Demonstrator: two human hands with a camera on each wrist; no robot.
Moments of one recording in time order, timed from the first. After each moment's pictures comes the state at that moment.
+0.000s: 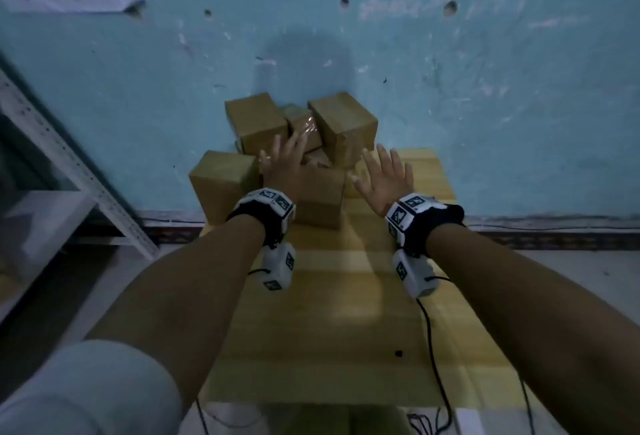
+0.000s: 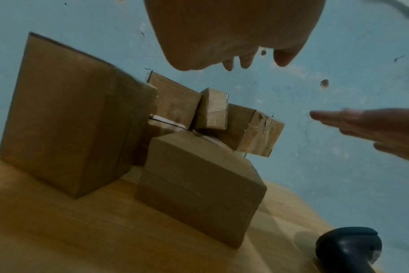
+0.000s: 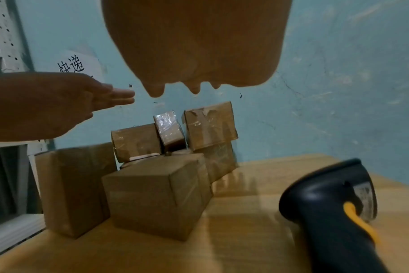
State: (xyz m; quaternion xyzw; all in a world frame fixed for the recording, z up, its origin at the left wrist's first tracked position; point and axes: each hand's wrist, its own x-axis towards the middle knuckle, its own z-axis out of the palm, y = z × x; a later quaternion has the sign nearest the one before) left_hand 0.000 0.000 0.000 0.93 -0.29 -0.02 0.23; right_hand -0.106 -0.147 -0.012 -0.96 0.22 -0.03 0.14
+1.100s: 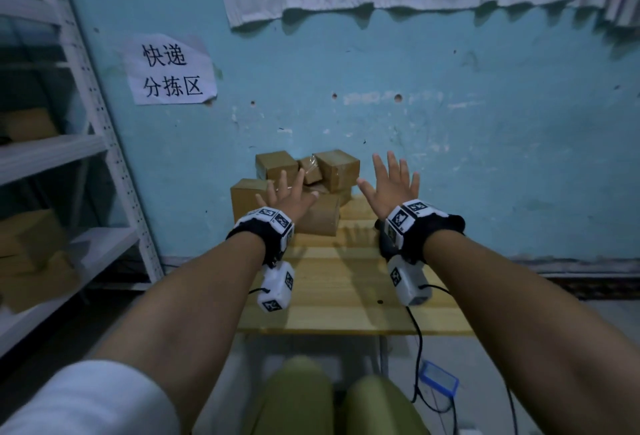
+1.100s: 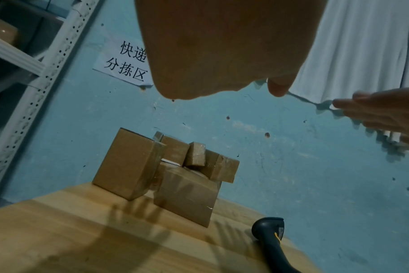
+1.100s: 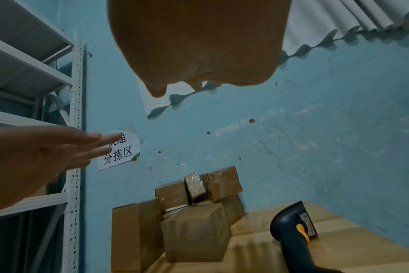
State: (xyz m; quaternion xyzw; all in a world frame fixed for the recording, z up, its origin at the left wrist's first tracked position) left_hand -0.200 0.110 0.021 0.93 -0.25 -0.01 0.25; right_hand -0.297 -0.047 0.034 -0.94 0.24 -0.20 0.13
